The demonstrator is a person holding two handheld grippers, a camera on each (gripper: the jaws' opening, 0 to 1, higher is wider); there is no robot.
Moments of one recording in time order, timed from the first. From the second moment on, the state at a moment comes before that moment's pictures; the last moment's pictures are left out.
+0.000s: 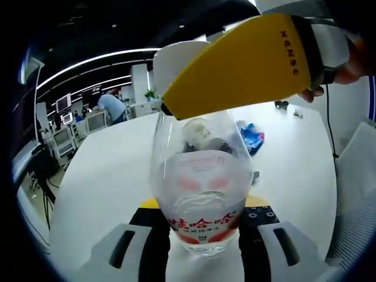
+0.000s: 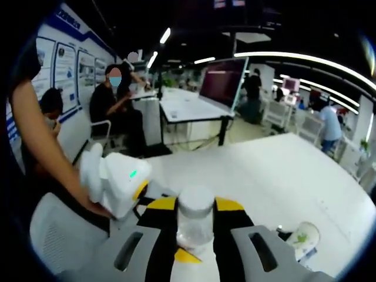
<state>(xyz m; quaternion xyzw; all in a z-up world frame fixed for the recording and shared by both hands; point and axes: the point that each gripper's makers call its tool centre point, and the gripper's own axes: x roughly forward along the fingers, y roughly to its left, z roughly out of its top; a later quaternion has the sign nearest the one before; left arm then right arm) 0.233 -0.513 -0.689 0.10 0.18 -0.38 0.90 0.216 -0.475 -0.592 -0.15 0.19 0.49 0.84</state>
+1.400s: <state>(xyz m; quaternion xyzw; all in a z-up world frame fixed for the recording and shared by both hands) 0.241 -0.488 -0.682 0.07 0.20 -0.32 0.92 0.201 -0.512 -0.602 -0.17 0.20 0.49 0.83</state>
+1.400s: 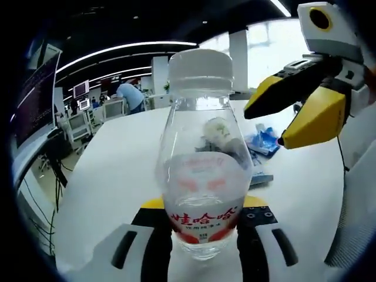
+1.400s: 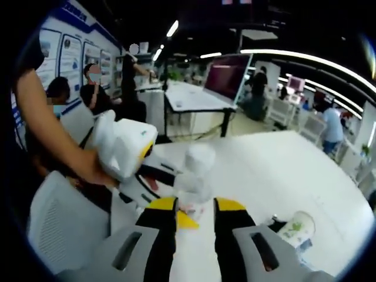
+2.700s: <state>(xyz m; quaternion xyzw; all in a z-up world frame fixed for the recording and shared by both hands) 0.305 -0.483 -0.641 0.08 0.19 -0.27 0.94 0.202 -0.592 -0.588 -0.09 0.20 0.41 0.88</state>
